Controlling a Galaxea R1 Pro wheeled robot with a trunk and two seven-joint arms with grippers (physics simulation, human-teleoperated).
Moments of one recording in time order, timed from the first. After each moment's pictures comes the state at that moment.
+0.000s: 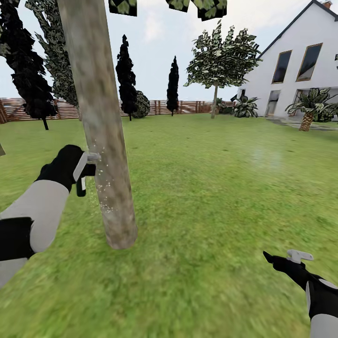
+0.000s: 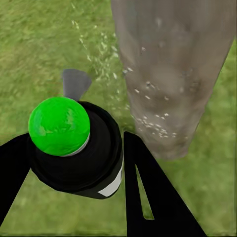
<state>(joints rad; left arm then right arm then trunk) -1.40 0.13 0.02 -0.54 -0.06 0.98 0.18 -0.59 -0.15 -0.95 -0.75 0.53 0.11 0.61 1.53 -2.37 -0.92</state>
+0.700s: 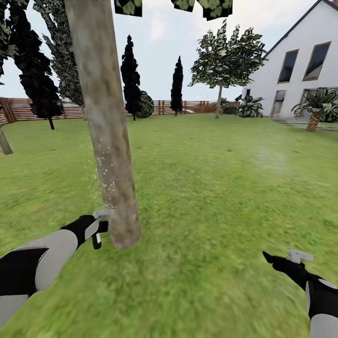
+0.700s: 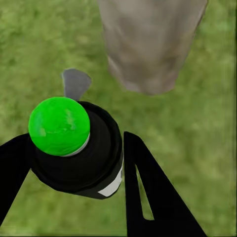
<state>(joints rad) -1.15 0.12 0.03 -0.02 0.04 0.35 0.12 -0.59 -0.15 -0.95 -0.75 0.53 0.11 0.61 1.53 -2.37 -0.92</state>
